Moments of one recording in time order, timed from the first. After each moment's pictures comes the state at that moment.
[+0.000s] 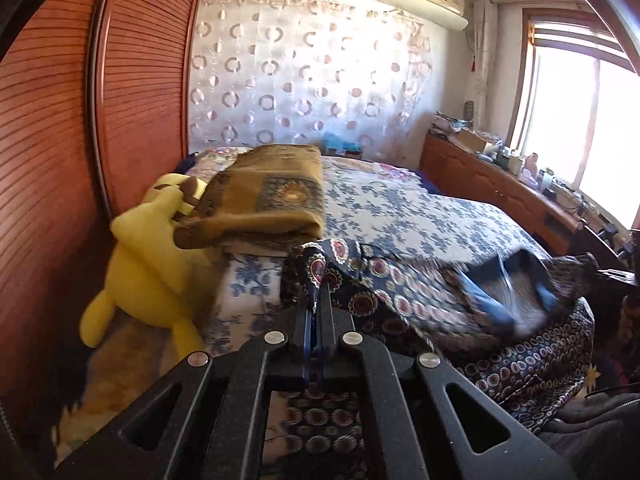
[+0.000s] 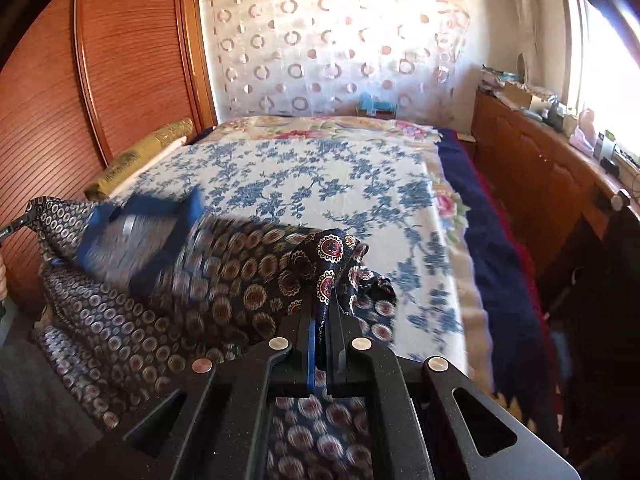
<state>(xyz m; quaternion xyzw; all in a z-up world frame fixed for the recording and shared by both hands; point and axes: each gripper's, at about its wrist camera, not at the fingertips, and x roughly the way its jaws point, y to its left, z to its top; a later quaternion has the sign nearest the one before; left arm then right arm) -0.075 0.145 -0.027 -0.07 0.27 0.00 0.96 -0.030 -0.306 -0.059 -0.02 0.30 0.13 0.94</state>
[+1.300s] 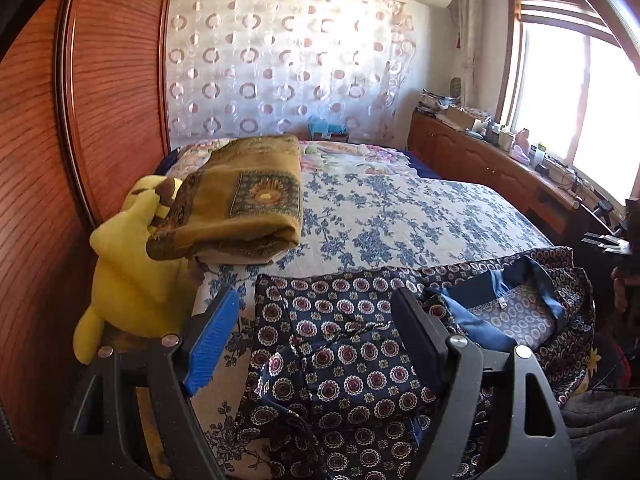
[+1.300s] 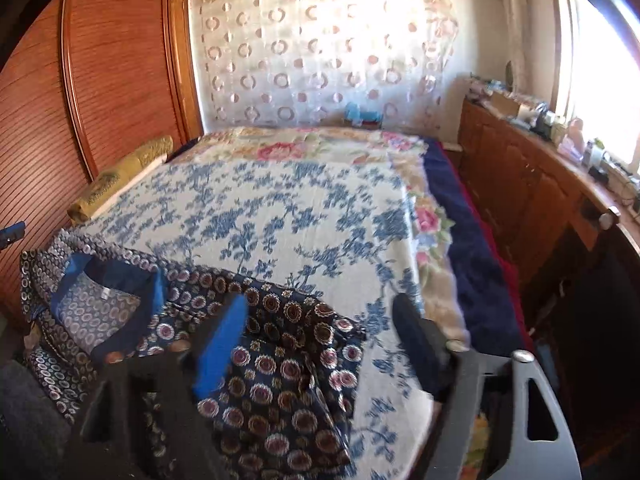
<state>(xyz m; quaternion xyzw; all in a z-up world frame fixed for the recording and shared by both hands) -0.041 0.129 -0.029 -0.05 0.30 -0.03 0.95 -0.006 -0.302 -0.048 -0.03 0.30 0.11 0.95</state>
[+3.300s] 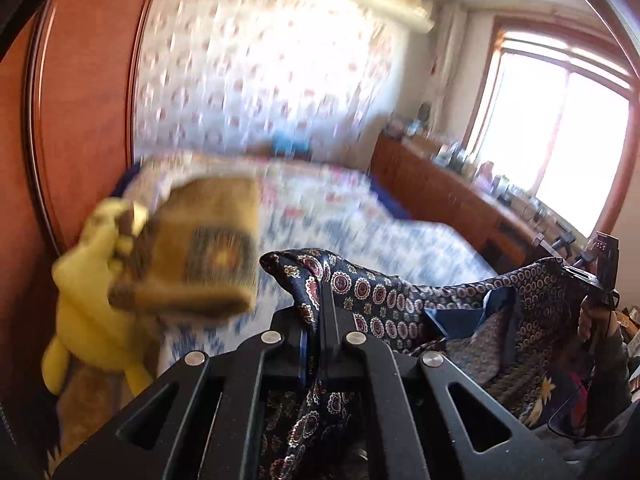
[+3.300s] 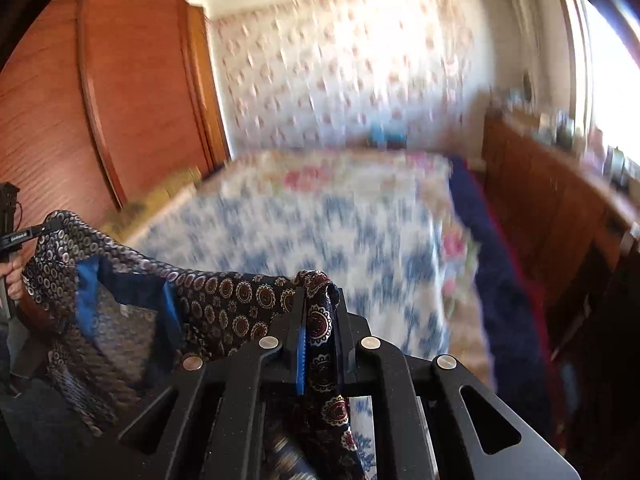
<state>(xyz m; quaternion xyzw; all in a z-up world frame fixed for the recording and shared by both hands) -0.030 0.125 0.050 -0.09 0.25 -0.11 0.96 -0.008 -0.299 0.004 -0.01 0.24 0.16 0.96</state>
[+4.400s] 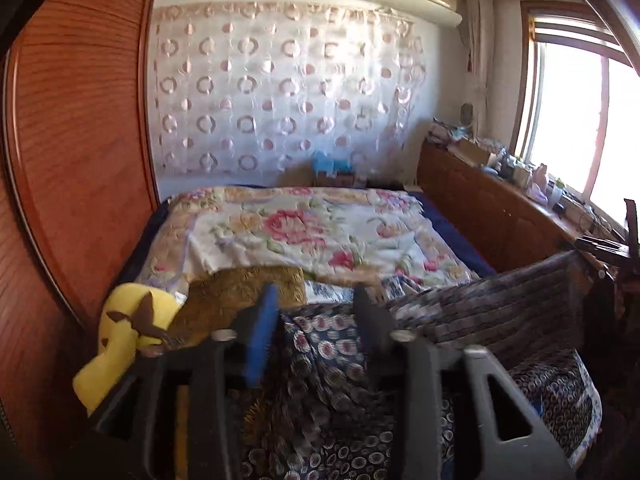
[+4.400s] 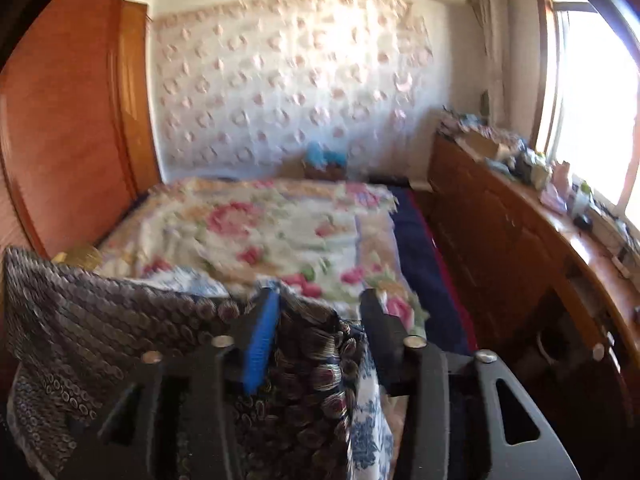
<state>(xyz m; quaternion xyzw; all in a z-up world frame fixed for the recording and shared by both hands) 0.178 0.147 0.062 -0.04 0.27 -0.03 0.96 0.213 -0.267 0.069 -0.03 0.27 0.03 0.96</state>
